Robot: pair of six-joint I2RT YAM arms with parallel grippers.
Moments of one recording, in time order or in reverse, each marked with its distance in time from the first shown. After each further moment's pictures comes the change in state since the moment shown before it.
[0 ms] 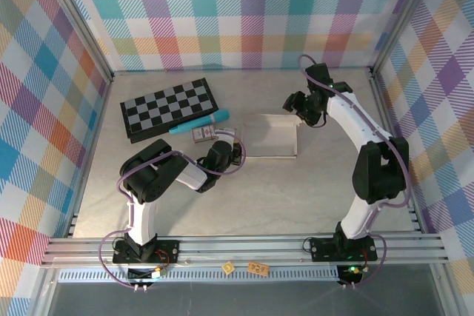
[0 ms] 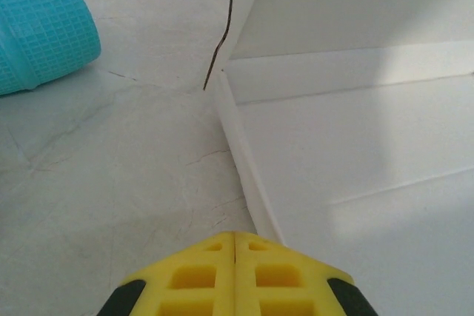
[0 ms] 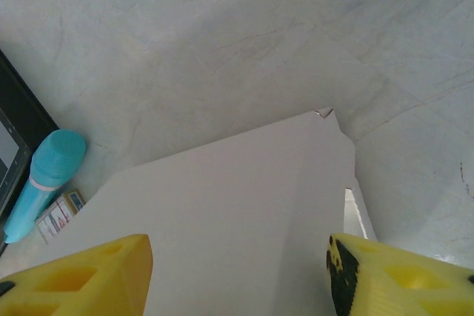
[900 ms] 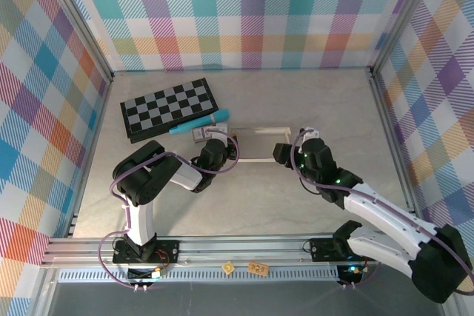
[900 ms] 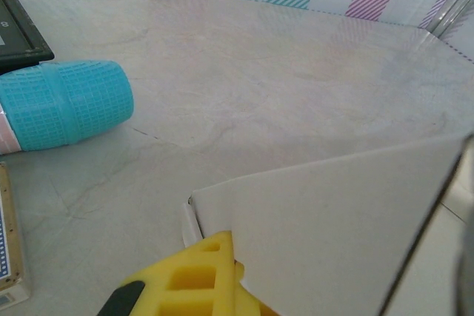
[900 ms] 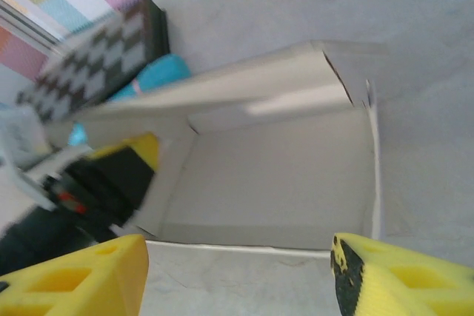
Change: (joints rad) left arm 0.031 -0.056 -0.044 0.101 0.000 -0.045; right arm 0.413 -0.834 -0.934 0.684 0.335 -0.048
